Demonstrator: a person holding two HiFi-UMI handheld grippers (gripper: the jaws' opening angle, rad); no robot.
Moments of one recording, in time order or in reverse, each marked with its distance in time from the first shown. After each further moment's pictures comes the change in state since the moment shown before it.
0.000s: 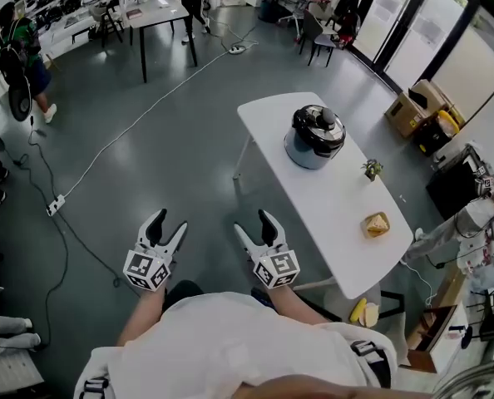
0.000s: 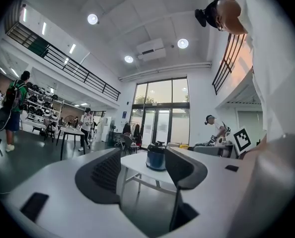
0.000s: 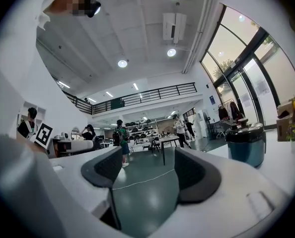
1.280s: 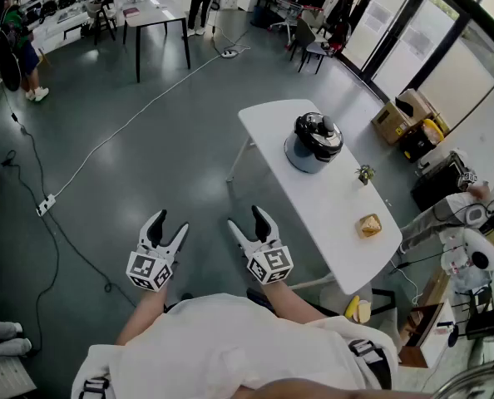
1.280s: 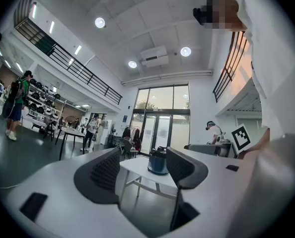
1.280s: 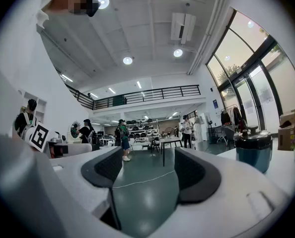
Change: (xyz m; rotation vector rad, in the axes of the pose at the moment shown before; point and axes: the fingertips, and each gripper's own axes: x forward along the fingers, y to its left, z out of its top) left arm -0.031 0.042 0.002 -0.042 -0.066 -0.001; right arm 0.046 0.056 0.002 -0.070 0.007 0.011
